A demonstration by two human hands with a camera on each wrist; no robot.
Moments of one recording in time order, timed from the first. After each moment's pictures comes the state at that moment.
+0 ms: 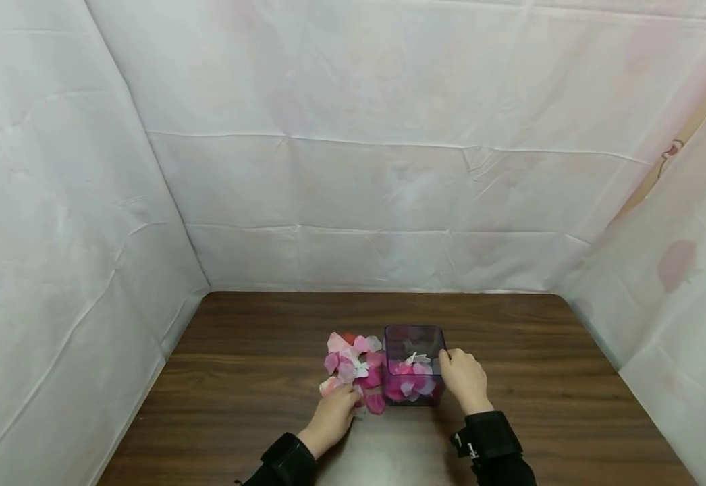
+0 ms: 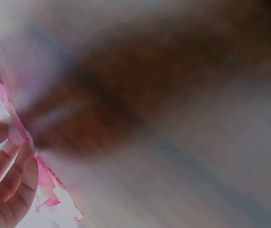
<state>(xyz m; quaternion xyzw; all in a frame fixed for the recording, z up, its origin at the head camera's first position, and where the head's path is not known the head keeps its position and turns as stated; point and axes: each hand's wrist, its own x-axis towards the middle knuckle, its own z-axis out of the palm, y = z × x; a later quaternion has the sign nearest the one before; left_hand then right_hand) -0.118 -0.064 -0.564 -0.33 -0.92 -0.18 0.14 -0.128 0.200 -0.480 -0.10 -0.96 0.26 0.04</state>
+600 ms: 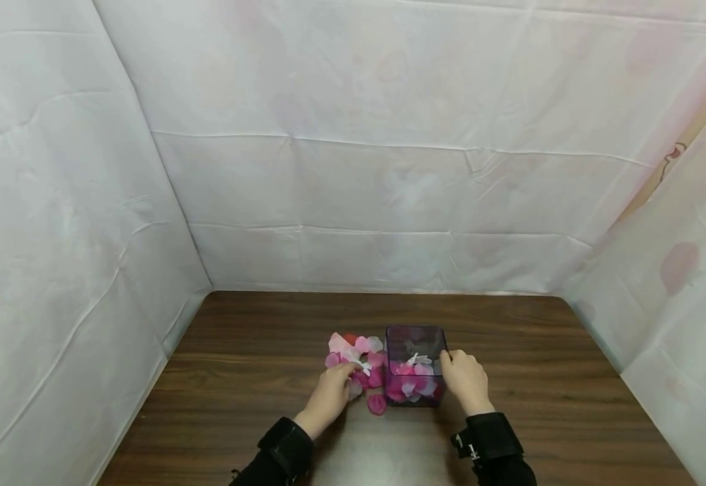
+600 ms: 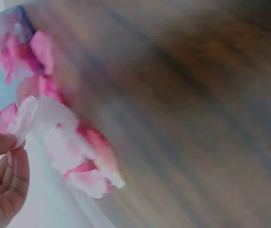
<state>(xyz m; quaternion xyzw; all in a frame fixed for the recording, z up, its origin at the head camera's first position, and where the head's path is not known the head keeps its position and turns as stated) -0.139 -0.062 -0.533 -0.26 -0.91 -0.31 0.13 -0.129 0.200 -0.481 -0.09 -0.96 0.27 0.03</state>
